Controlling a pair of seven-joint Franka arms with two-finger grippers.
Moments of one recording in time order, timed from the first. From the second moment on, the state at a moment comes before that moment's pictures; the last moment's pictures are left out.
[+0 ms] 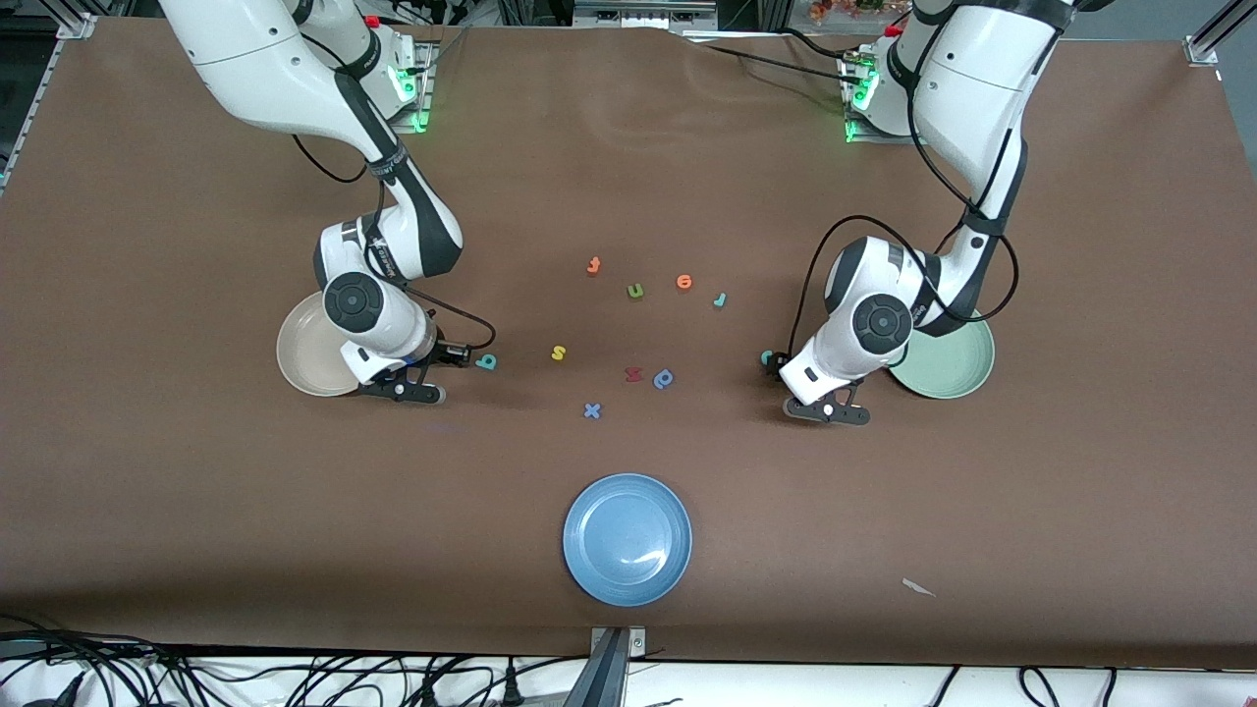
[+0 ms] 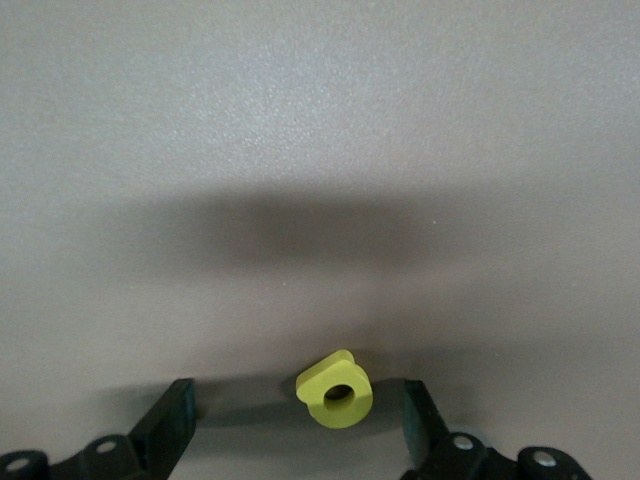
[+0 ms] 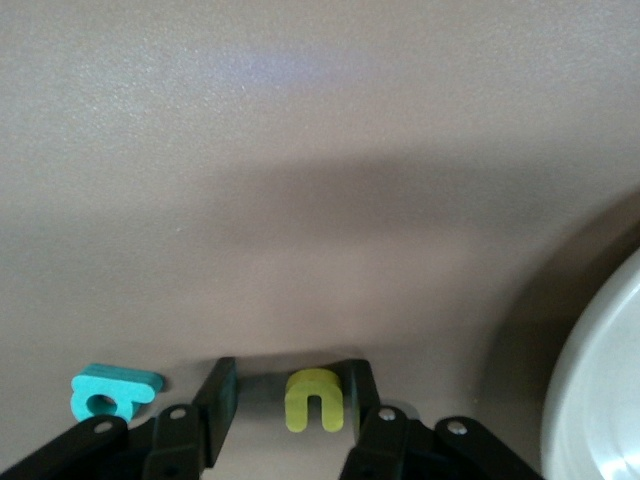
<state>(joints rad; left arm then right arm) -0.35 0.63 0.00 -1.88 -0.09 2.43 -0.16 0.32 0.57 0.03 -1.96 0.01 2.43 0.46</state>
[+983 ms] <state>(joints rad) -0.36 0.63 0.00 -1.88 -0.09 2.42 -0.16 0.32 0.56 0.03 -1.91 0.01 2.34 0.46</state>
